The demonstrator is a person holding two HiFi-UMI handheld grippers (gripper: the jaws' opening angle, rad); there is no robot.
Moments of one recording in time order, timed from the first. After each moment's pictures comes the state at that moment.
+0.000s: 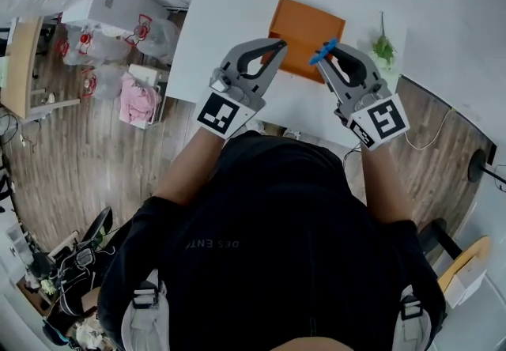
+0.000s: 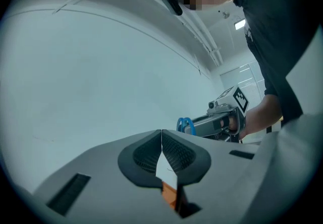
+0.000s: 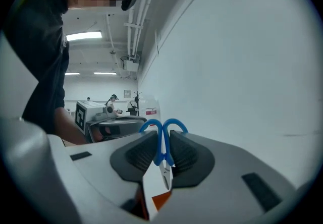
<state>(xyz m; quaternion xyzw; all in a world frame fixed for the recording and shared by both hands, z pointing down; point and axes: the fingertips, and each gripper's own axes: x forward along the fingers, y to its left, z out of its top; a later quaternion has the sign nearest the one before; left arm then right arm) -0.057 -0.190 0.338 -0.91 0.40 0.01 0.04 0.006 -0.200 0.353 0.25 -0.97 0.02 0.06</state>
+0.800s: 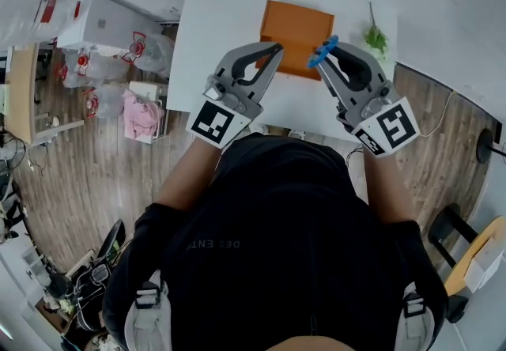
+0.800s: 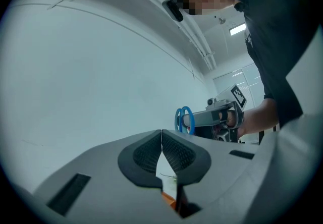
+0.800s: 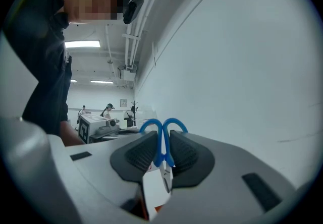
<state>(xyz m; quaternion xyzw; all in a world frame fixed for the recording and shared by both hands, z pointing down) -0.040 -0.184 0.319 -0.93 0.36 0.01 0.05 0.023 -0.185 0.309 0.27 -0.96 0.02 0.00</state>
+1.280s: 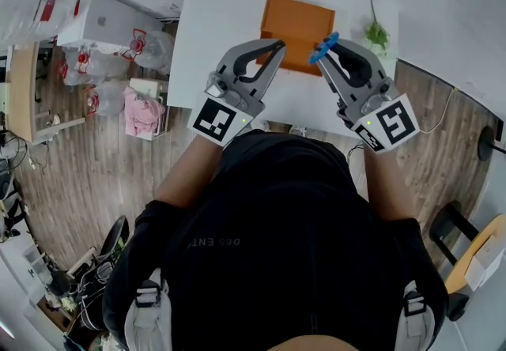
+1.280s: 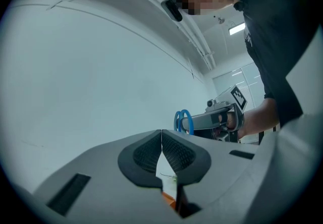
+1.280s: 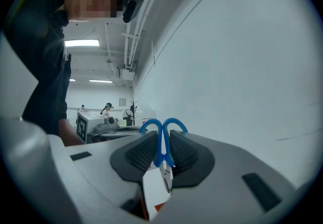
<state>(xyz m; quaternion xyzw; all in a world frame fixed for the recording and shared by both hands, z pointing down) -0.036 -0.181 0.316 -0.93 0.36 0.00 0.05 0.024 -0.185 0.312 0.28 -0.96 0.03 0.01</state>
